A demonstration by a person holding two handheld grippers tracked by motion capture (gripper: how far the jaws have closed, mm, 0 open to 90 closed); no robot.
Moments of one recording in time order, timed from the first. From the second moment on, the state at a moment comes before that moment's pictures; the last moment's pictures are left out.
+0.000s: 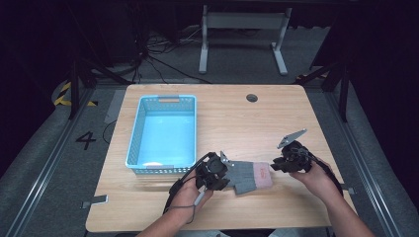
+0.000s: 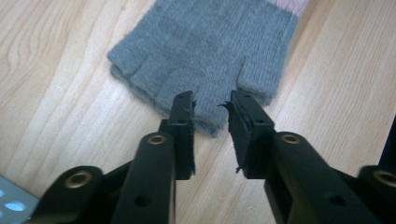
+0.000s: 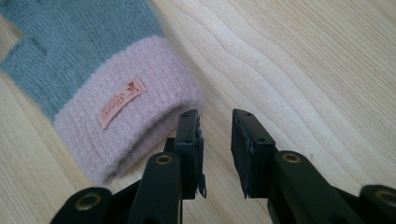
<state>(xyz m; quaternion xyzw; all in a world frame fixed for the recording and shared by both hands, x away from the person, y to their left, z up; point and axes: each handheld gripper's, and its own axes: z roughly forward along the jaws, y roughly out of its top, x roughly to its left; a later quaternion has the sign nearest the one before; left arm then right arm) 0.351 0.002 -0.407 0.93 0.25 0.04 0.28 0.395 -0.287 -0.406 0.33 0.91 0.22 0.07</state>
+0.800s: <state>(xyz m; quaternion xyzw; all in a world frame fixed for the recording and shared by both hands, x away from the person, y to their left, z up) 0.360 -0.014 -0.400 0.92 0.25 0.03 0.29 0.395 -0.308 -0.397 0.37 0.89 0.25 0.08</state>
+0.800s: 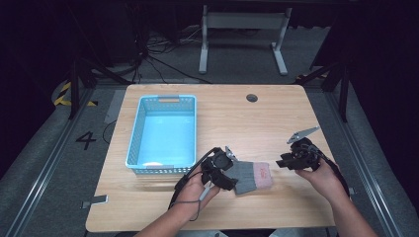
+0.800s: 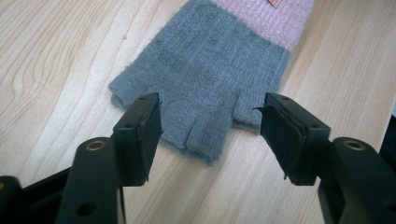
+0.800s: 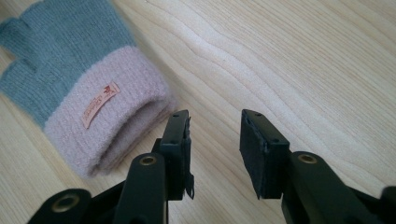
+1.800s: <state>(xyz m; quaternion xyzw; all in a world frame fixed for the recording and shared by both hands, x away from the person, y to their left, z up) 0.385 -0.062 -0.432 0.94 0.22 0.01 0.25 0.396 -0.310 -0.397 0.38 0.88 0.27 0.06</state>
